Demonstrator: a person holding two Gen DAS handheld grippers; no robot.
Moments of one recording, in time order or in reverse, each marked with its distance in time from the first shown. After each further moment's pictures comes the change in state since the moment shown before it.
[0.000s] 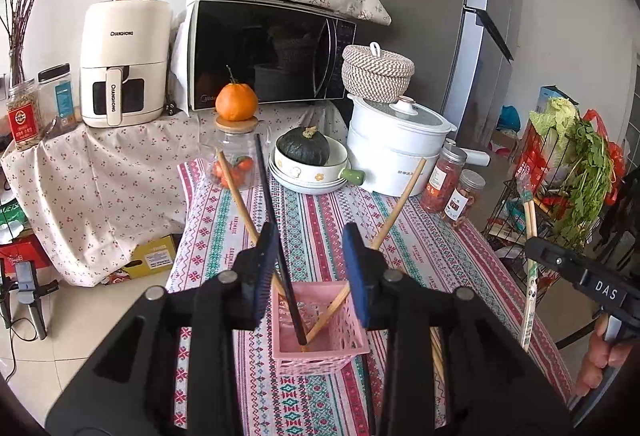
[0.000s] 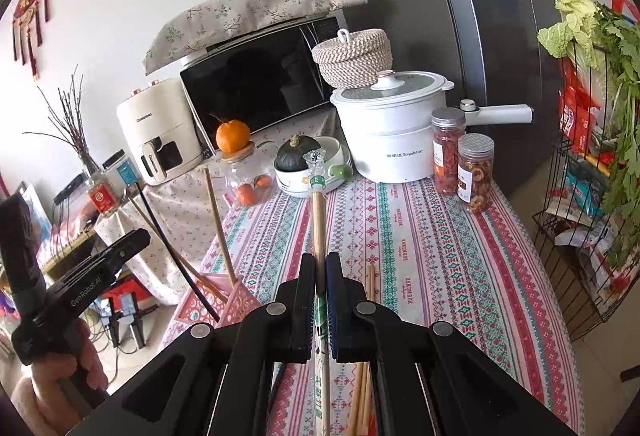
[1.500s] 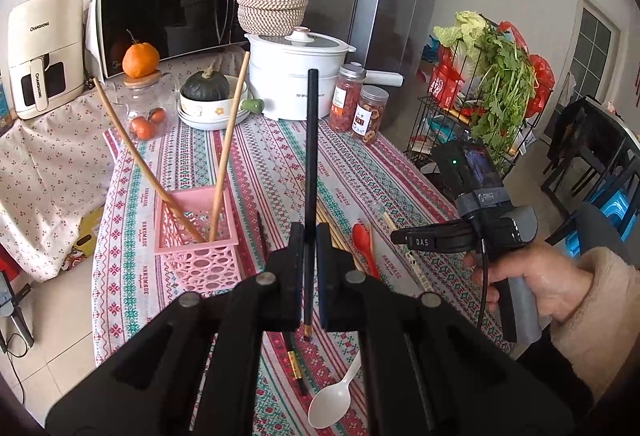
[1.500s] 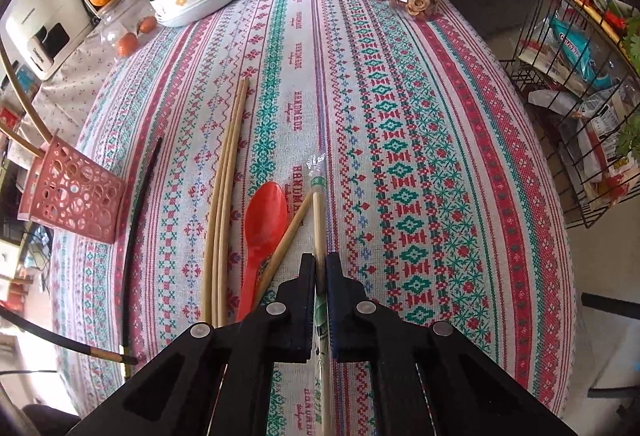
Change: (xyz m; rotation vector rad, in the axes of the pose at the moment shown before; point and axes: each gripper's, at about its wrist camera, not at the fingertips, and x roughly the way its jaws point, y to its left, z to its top) left arm -0.031 -0.067 -0.044 0.157 0.188 -0.224; right arm 0.089 -0.086 -0.072 0.060 0.543 -0.223
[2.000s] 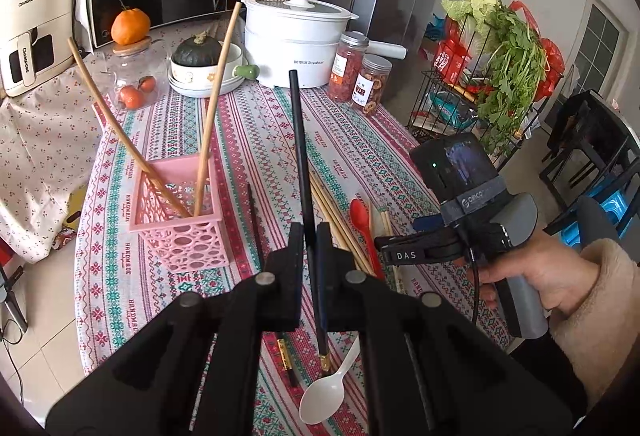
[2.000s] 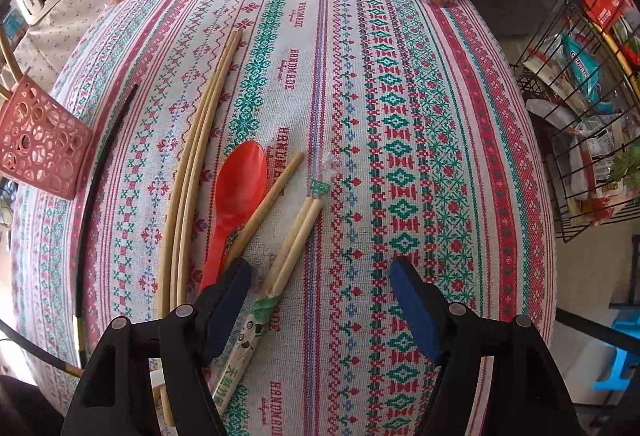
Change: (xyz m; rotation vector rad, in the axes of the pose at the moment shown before) left arm 0.030 -0.001 -0.007 -0.024 0.122 -0.015; right arm 0.036 0.010 -0.006 -0.122 0.154 -0.136
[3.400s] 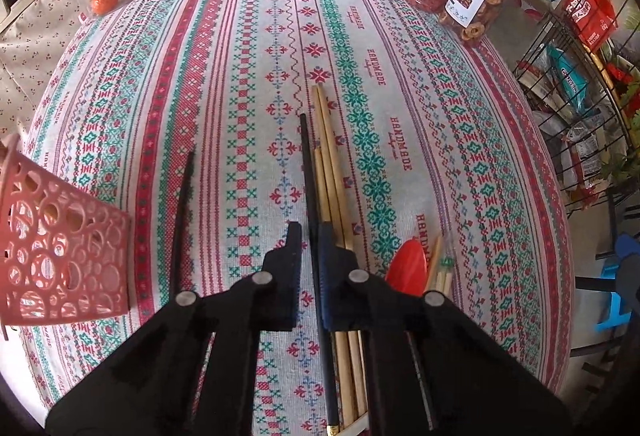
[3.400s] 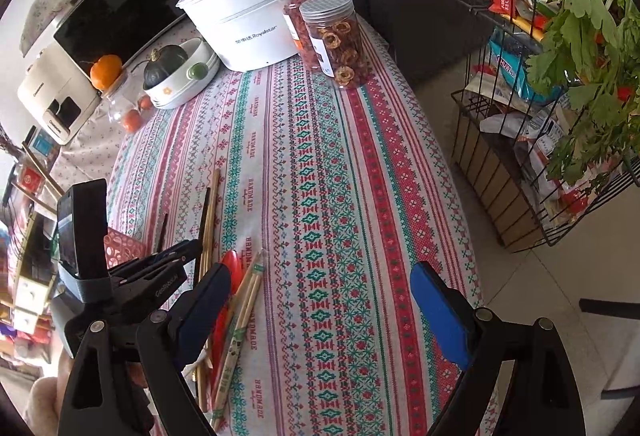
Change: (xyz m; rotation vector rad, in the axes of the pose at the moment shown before) left arm 0.195 -0.027 0.036 -0.195 0.371 0.244; right arm -0.080 -0.109 0.004 0.219 -0.213 0.210
